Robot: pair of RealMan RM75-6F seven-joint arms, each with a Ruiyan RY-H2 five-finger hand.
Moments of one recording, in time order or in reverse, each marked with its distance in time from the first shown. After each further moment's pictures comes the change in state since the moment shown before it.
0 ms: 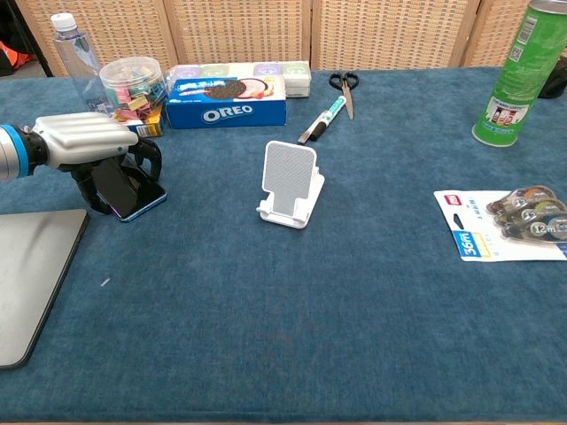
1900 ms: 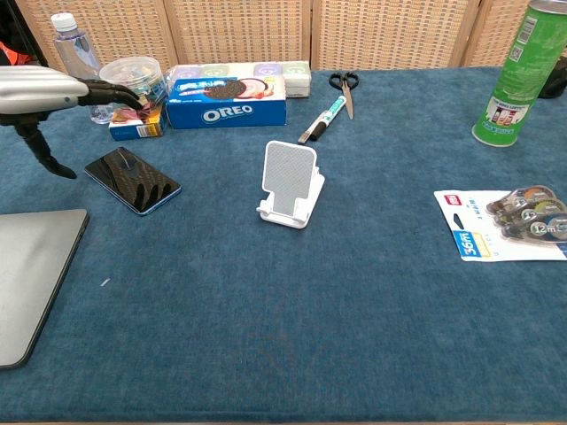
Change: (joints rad) left arm 0.047 0.200 -0.111 -0.157 0.084 -0.002 -0.083; right arm 0.000 -0.021 0.004 0.003 -0.012 0.016 -0.049
